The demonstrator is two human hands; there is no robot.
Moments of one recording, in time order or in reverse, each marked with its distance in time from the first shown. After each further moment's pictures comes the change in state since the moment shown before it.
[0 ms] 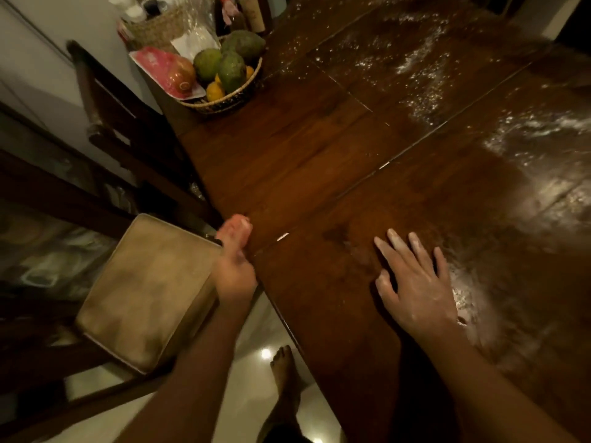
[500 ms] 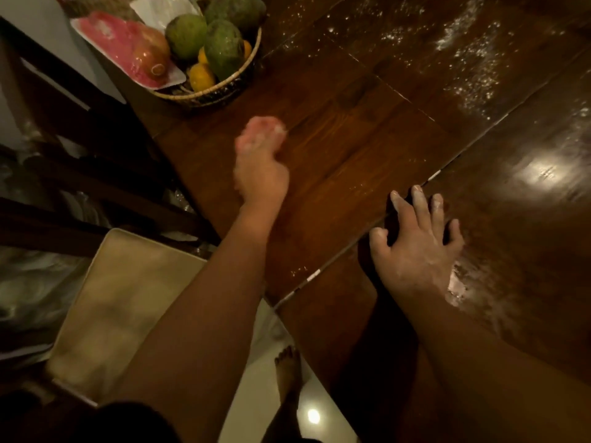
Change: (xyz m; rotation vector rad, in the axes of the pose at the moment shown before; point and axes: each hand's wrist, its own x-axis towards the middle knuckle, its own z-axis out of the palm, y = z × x) left_hand 0.225 0.018 0.072 0.268 -0.139 0.064; right_hand 0.128 -0.093 0.020 0.062 0.180 0.360
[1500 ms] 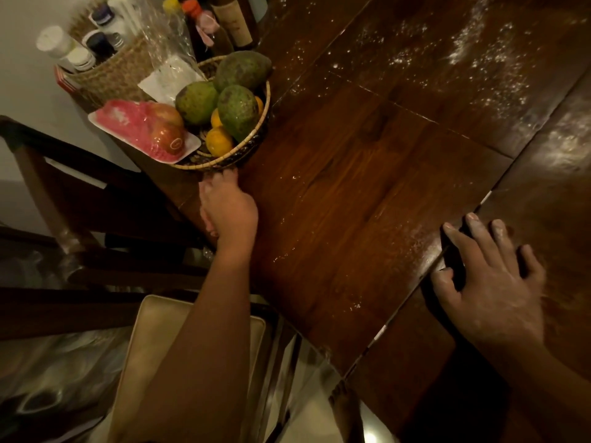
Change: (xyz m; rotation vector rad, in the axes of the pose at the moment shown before) left_hand 0.094 -0.067 -0.045 0.294 0.010 -0.116; right_hand -0.002 -0.007 0.001 -0.111 0.011 0.055
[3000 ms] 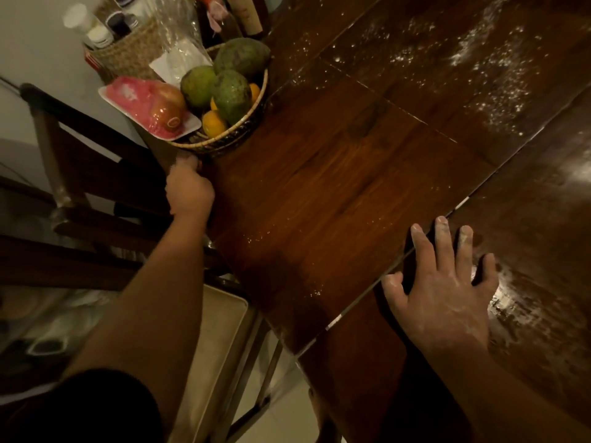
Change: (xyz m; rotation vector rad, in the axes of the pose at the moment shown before) left_hand 0.017 -0.050 -0.009 -0.035 0.077 -0.137; right_hand 0.000 0.006 0.003 -0.043 -0.086 -0.102
